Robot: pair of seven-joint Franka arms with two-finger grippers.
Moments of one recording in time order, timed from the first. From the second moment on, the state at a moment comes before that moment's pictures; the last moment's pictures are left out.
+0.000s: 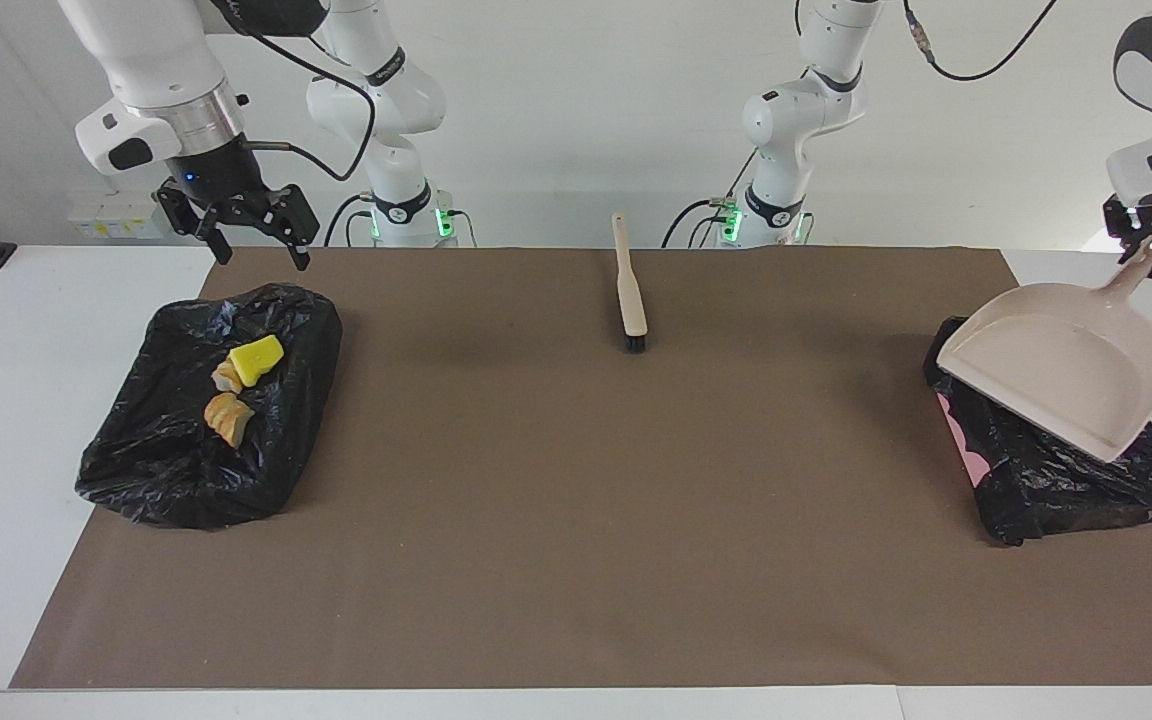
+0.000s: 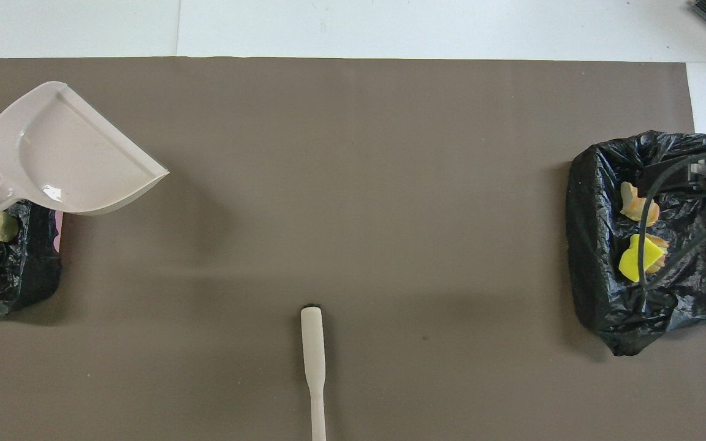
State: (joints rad) left arm 0.08 0.05 -0.10 -1.60 0.18 1.54 0.69; right arm -0.02 0.00 0.02 -1.51 0.00 1.55 0.13
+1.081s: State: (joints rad) left arm -0.36 0.28 -0.10 -1.62 -0.01 1.98 -0.31; right arm -0.02 0.00 0.02 -1.51 0.00 1.55 0.13
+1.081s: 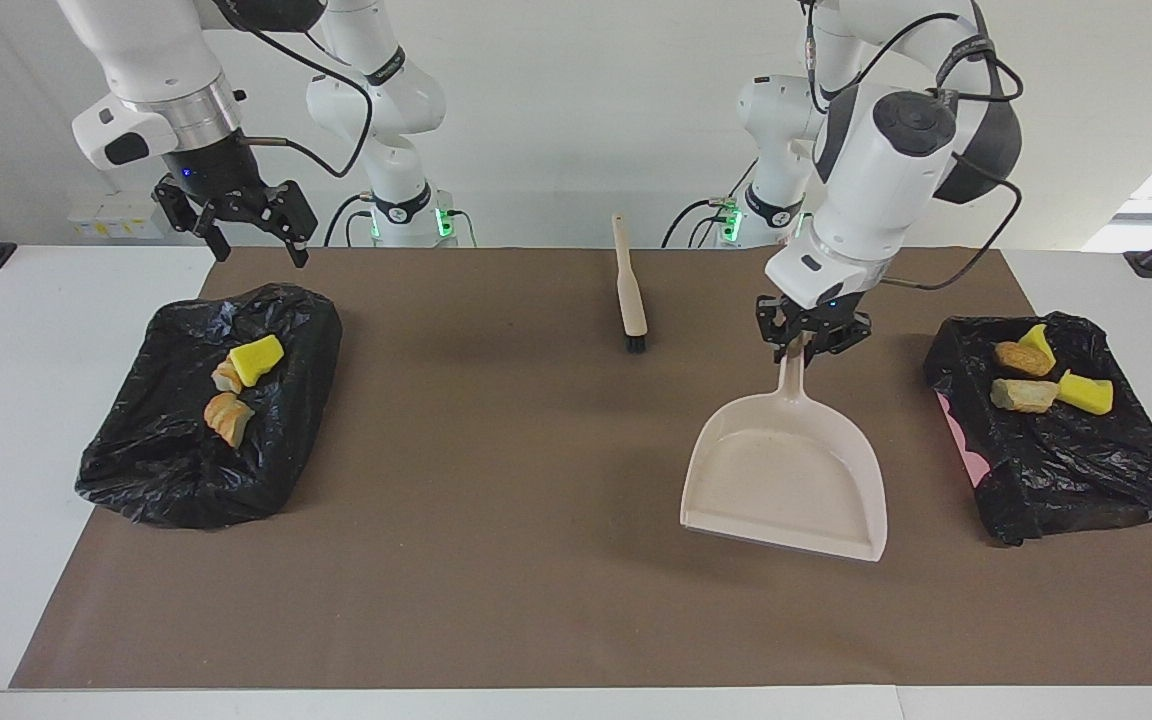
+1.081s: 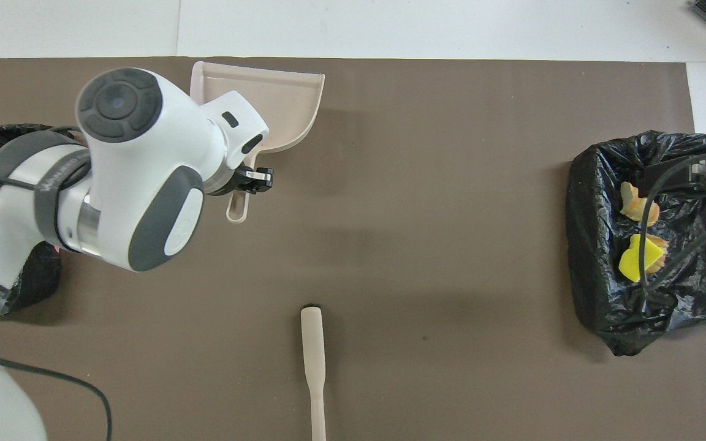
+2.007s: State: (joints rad) left arm -0.45 0.38 -0.10 -1.74 -0.10 2.15 -0.49; right arm -0.02 0.00 0.02 -1.51 0.00 1.55 0.13
